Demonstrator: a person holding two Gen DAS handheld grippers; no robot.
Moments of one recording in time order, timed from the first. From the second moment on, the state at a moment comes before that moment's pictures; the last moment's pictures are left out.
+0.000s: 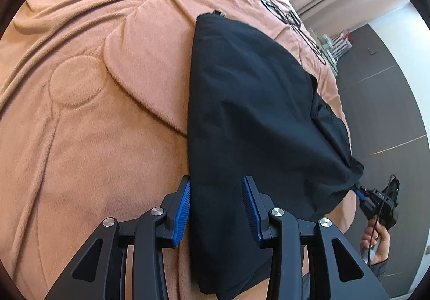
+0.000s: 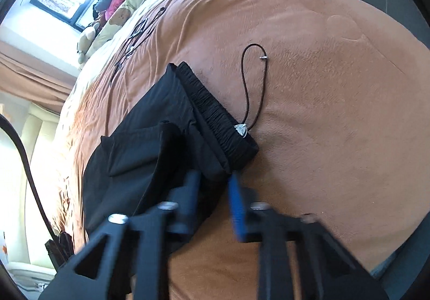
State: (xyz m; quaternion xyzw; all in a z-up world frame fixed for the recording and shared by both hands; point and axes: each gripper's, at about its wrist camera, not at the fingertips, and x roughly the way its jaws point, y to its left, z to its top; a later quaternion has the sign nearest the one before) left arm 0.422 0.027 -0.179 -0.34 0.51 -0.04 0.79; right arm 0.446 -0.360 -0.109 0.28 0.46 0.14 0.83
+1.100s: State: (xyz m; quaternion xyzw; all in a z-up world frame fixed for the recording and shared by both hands) left arm 0.421 0.021 -0.175 -0.34 0.51 -0.04 0.79; right arm 0.448 -0.331 -0.067 0.17 0.42 0.12 0.88
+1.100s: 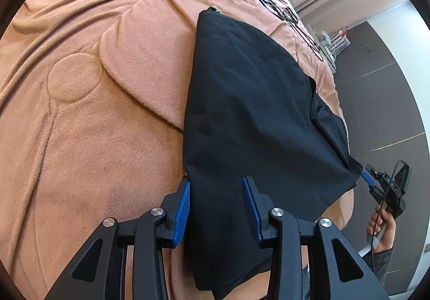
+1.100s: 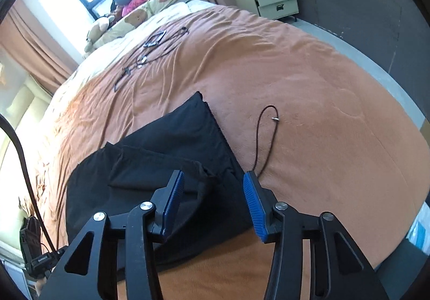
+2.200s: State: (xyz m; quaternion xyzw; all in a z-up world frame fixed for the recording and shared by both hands) left arm 0.414 0.034 -0.173 -0.36 0.50 -0.04 0.79; right arm 0.464 -0.248 -0.047 0.03 0.41 0.18 0.89
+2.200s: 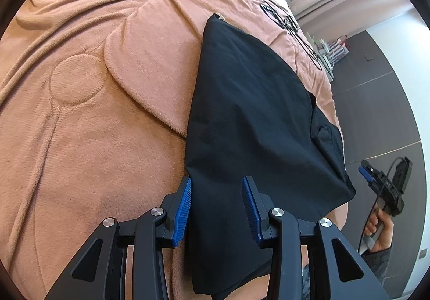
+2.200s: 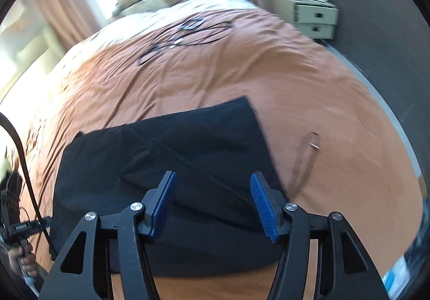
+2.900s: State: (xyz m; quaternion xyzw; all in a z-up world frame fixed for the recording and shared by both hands) left arm 0.414 0.048 -0.181 -0.40 0.48 0.00 0.78; right arm 0.552 -0.155 -0.087 -0.15 0.43 0.30 0.84
